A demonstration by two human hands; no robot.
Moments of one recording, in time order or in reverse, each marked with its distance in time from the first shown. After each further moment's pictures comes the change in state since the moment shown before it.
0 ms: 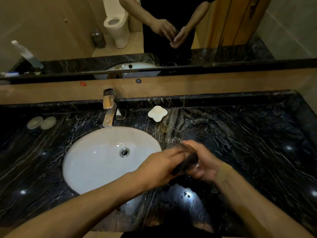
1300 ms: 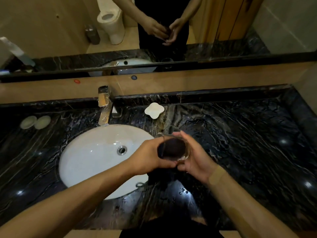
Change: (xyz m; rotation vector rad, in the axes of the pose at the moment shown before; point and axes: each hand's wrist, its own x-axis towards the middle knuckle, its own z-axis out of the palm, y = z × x) left_hand 0.005 -0.012 -0.022 -0.647 -0.007 -0.490; right_hand 0.002 0.012 0.015 0.175 -0.083 -0.316
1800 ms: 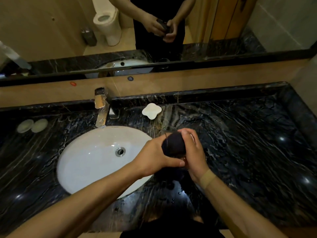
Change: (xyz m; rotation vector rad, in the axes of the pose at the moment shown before) left_hand 0.002 0.028 0.017 -0.176 0.078 -0.048; right_hand 0.004 0.012 0.007 -0.177 0.406 -0.434
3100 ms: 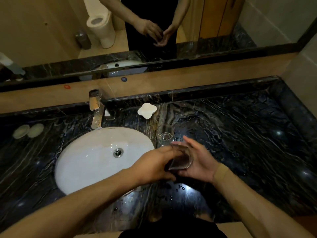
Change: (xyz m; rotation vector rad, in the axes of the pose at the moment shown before) left_hand 0.003 -0.036 0.010 0.746 -0.276 0.355; right_hand 0.009 0.007 -0.053 0.352 -0.516 0.680
